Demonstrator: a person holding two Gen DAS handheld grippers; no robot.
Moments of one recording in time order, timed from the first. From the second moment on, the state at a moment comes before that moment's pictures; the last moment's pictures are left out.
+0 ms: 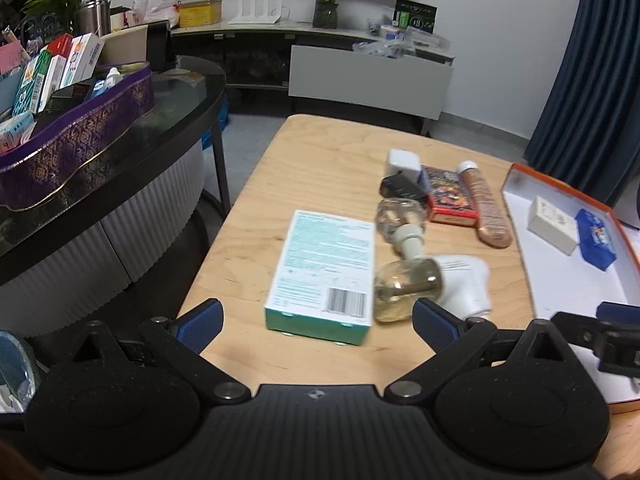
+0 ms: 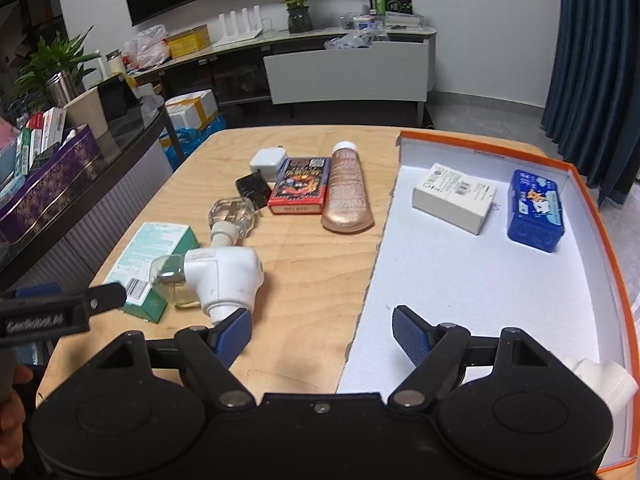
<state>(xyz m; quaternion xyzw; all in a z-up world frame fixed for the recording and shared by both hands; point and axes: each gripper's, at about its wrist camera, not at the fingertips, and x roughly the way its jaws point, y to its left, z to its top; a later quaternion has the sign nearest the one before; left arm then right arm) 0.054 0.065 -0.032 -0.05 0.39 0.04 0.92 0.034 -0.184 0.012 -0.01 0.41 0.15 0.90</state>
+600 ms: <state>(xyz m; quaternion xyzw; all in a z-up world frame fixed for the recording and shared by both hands) 0.078 0.088 -0.057 -0.04 0.41 0.01 0.91 0.092 -0.108 -0.028 -0.13 0.42 0.30 0.85</state>
